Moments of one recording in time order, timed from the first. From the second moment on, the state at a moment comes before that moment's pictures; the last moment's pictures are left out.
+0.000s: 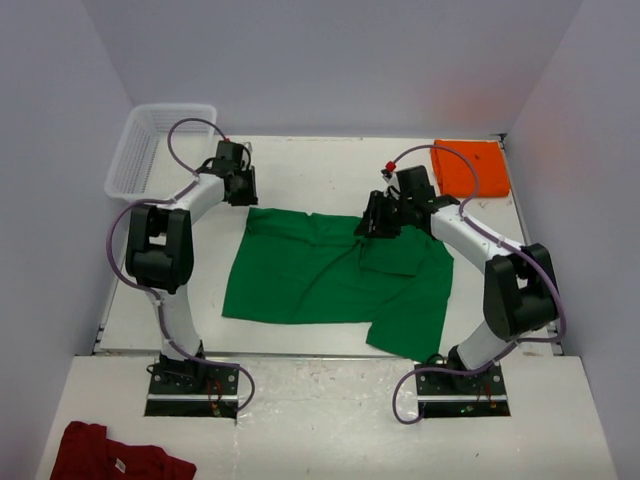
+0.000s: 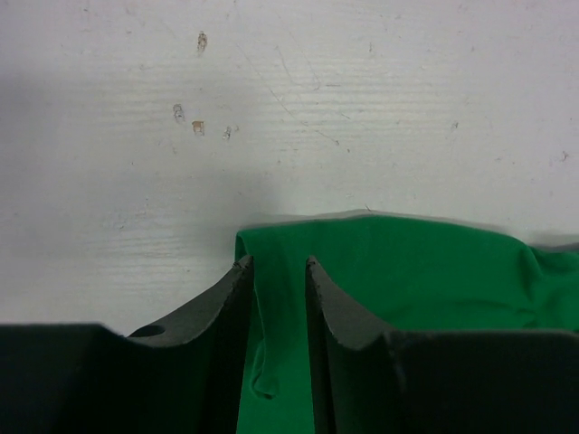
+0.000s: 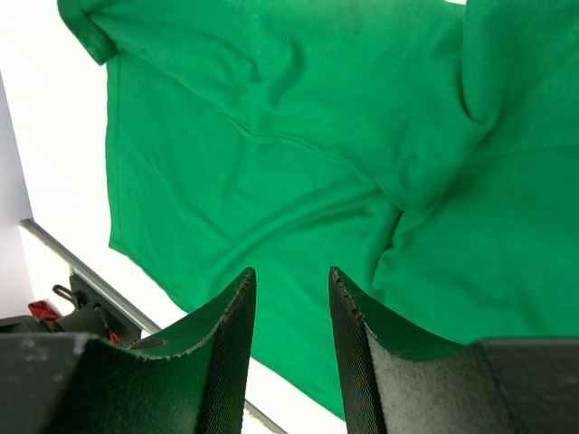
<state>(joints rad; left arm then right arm) -0.18 1.97 1.44 -0.41 0.02 -0.25 0.34 1.62 1.12 -0.39 -0.44 0.50</state>
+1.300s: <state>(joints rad) -0.14 2.11 1.52 -0.43 0.04 -0.26 0.52 1.94 1.41 -0.47 -0.43 0.50</state>
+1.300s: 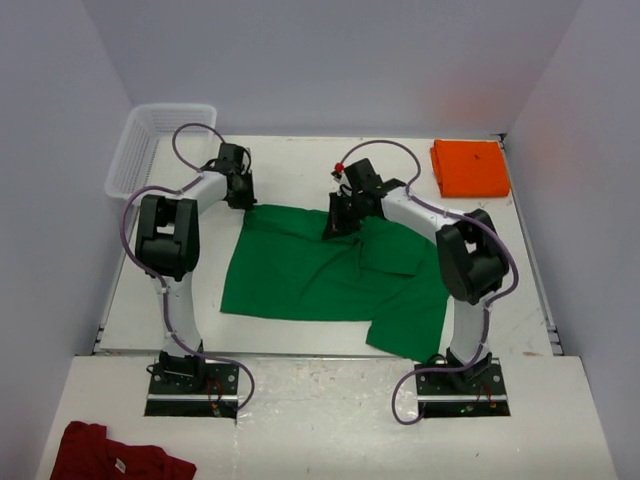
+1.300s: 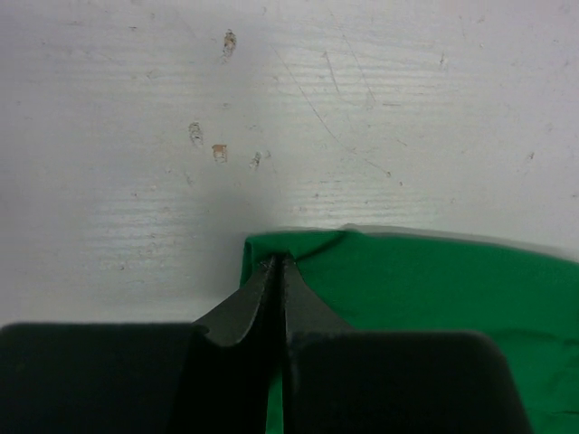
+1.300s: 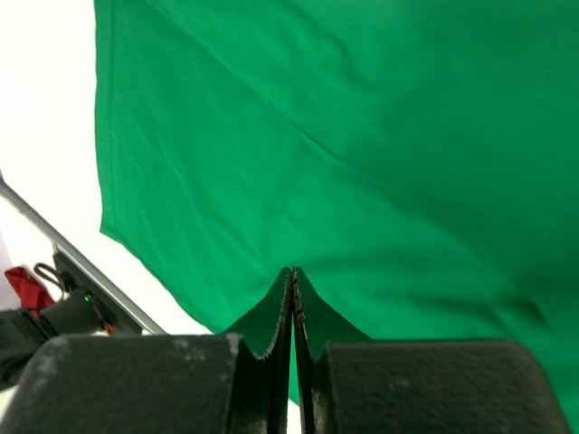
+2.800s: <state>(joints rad) -0.08 2.01 1.36 -0.37 -0.22 -0.29 0.51 2.32 1.81 -0.77 -0.44 0.60</state>
